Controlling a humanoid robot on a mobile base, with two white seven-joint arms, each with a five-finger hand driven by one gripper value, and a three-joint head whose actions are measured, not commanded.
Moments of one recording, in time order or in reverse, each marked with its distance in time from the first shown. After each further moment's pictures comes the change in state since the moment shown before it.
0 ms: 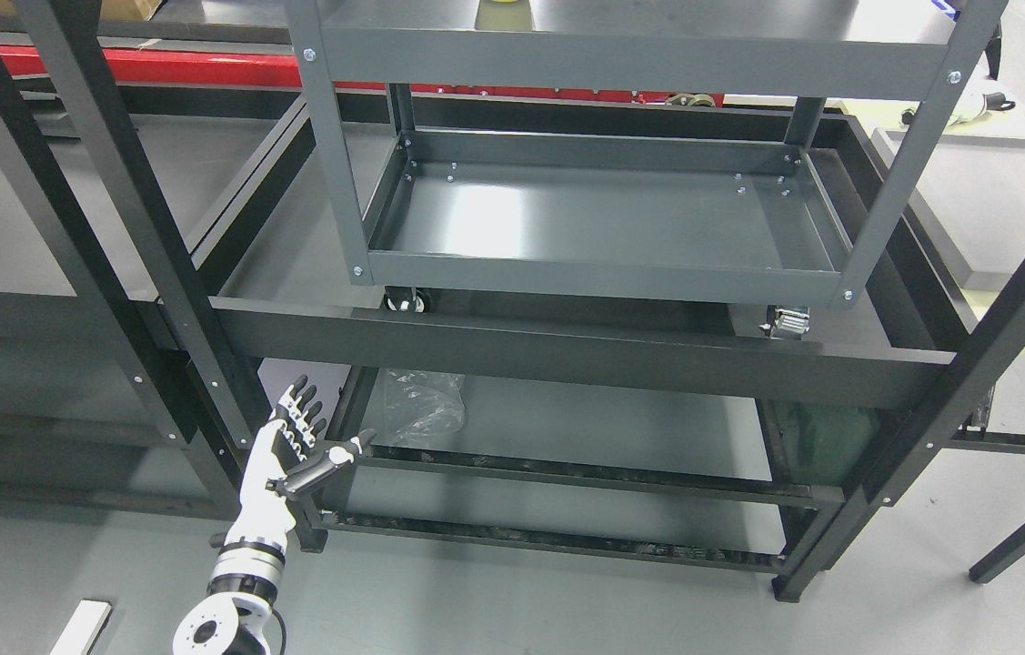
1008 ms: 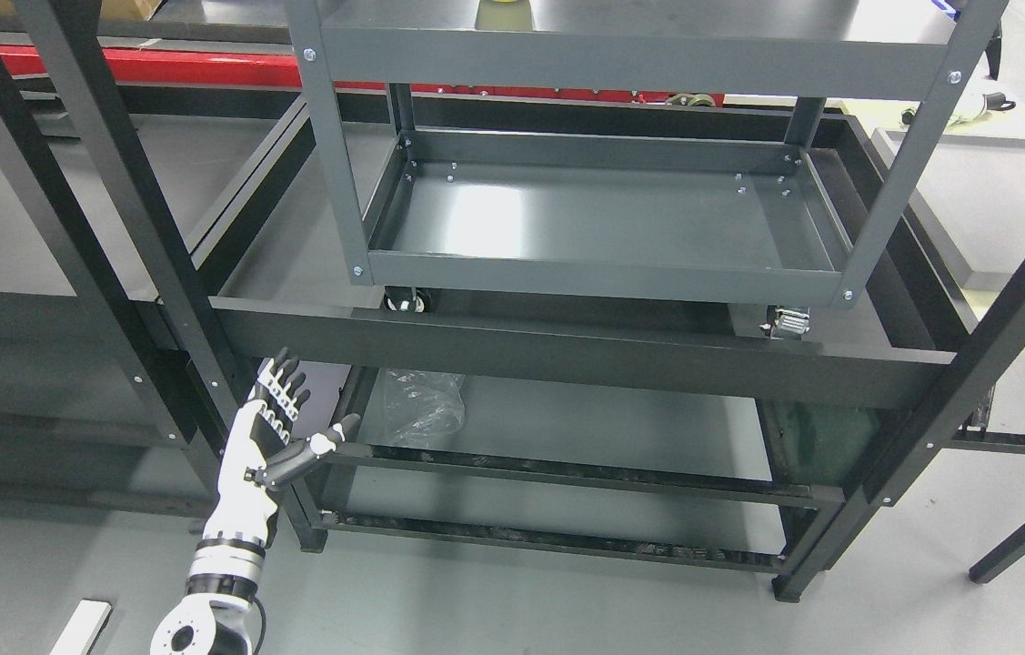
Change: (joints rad) left arm -0.009 0.031 0.003 0.018 0.000 -0.203 -0.082; right arm 0.000 0.000 0.000 0.000 0.000 0.000 0.002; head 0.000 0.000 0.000
